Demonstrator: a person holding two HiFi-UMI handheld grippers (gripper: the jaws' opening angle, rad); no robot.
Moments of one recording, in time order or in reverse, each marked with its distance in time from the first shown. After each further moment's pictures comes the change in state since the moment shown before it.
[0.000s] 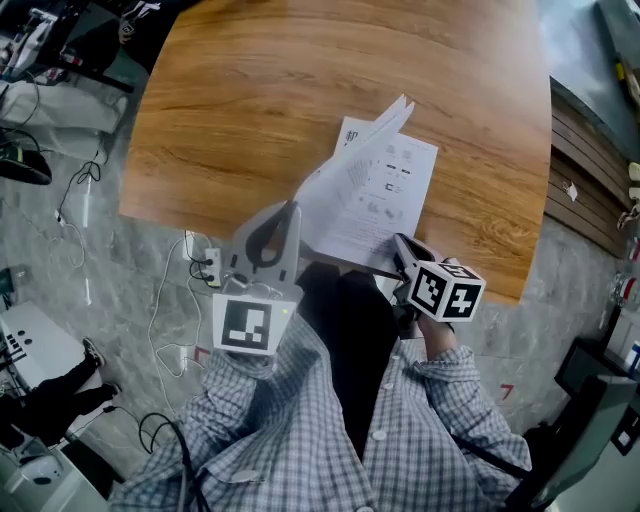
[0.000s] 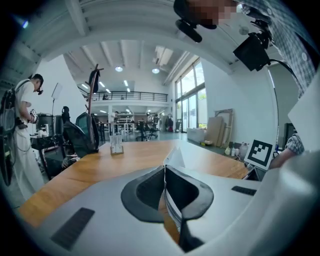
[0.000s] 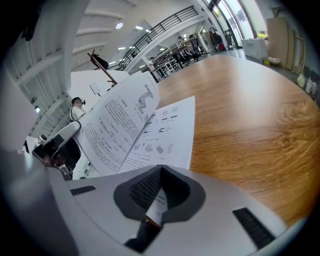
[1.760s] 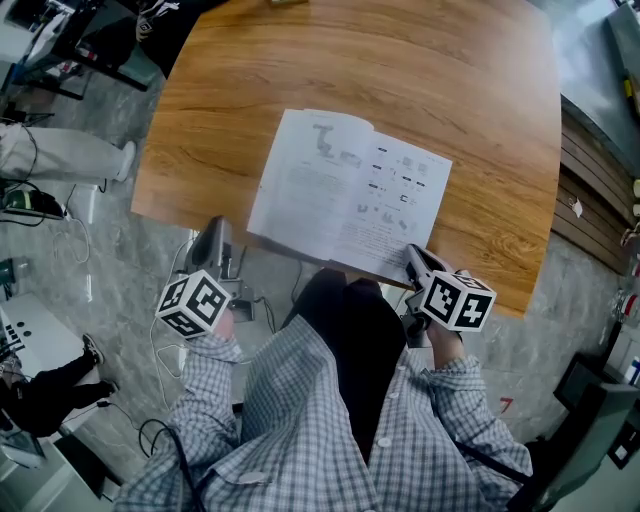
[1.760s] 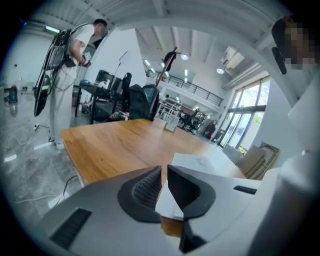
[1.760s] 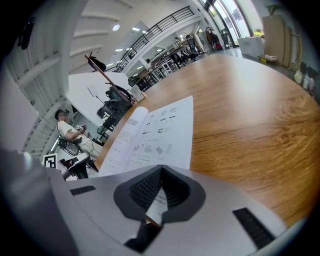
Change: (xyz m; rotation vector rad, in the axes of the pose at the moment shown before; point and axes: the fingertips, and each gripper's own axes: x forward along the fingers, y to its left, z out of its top) left arm -0.069 0.153 -0.108 -0.570 0.126 0.336; right arm 0.002 -0.004 0.000 0.033 -0.007 -0.004
